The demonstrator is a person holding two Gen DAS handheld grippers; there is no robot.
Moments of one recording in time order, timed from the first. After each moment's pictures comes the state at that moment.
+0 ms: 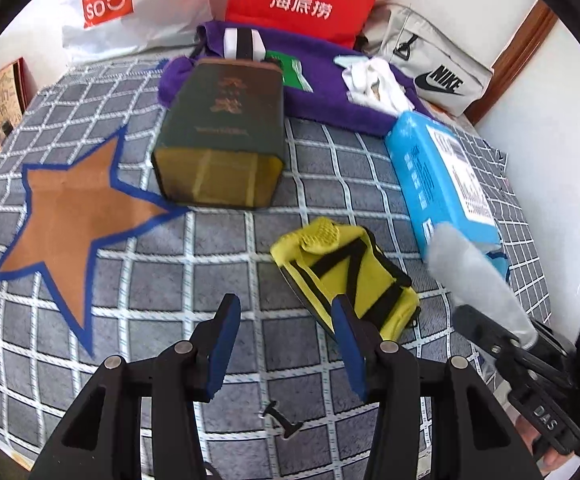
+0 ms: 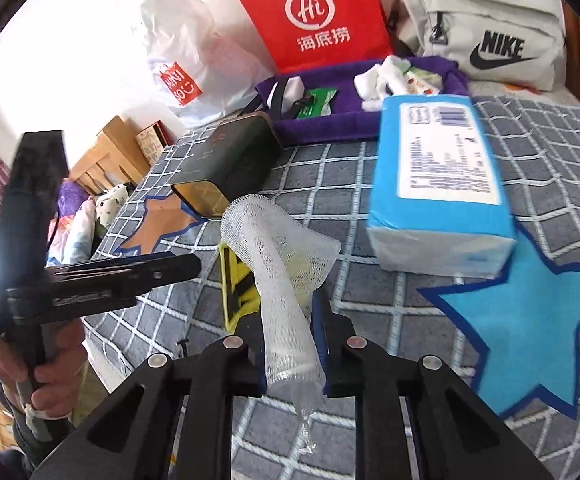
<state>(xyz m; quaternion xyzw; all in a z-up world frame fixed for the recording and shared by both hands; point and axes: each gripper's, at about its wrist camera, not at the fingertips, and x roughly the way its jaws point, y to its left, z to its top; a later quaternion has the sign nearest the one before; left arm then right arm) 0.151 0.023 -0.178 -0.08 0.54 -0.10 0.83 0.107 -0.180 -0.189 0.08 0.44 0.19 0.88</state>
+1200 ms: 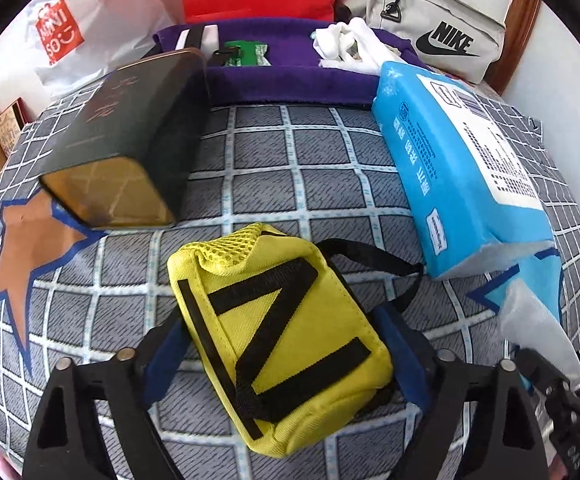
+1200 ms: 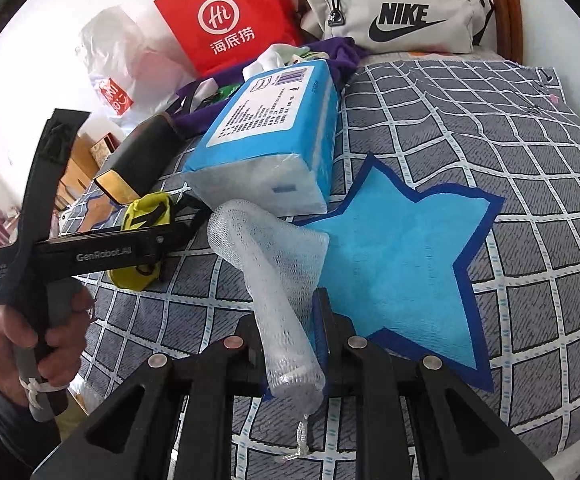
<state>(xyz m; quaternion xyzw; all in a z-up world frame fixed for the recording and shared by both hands) 0.173 -0.061 -0.210 0.01 0.52 -0.04 0.85 0.088 -0.269 -0.232 0.10 0.45 0.12 0.88</state>
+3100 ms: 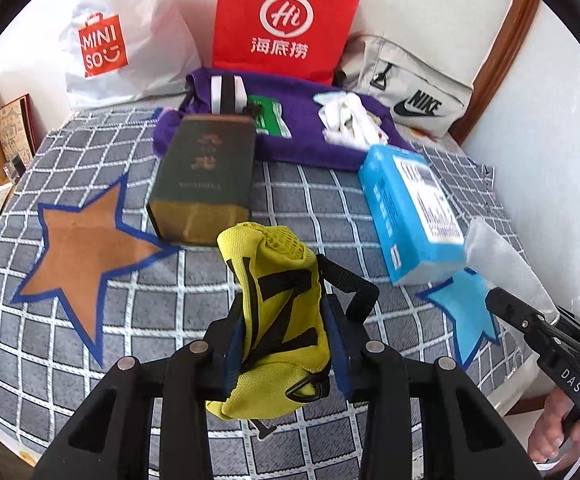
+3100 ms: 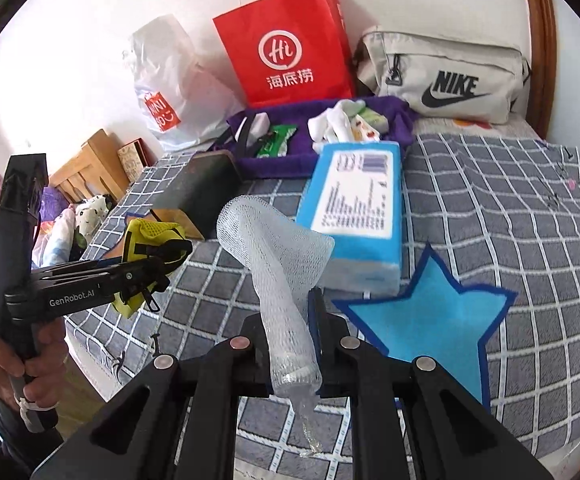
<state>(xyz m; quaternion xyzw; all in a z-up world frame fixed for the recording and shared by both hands) 0.138 0.008 -0.137 -0.06 0.48 -0.10 0.87 0.098 -0.220 -0.149 0.06 0.41 0.15 0.90</state>
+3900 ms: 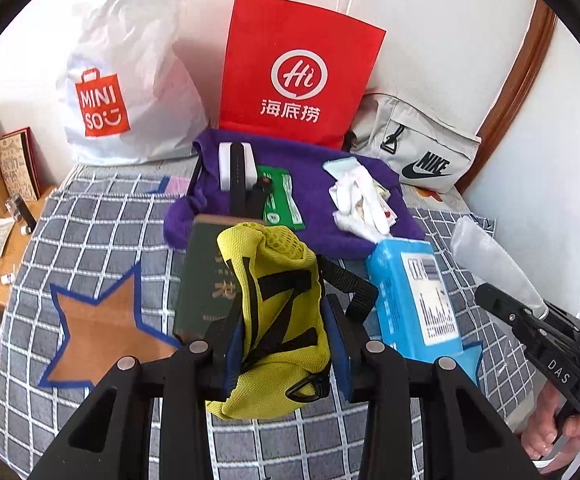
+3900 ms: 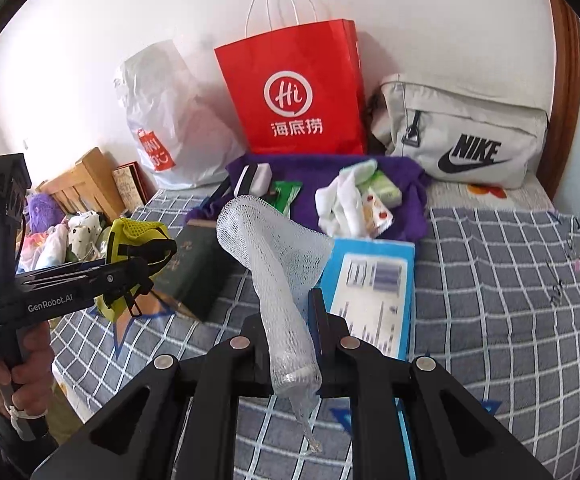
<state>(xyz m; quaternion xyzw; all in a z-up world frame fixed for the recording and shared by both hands) 0.204 0.025 -0.087 -0.07 0.44 -0.09 0.89 0.176 -0.205 -0.095 0.04 0.38 0.14 0.91</state>
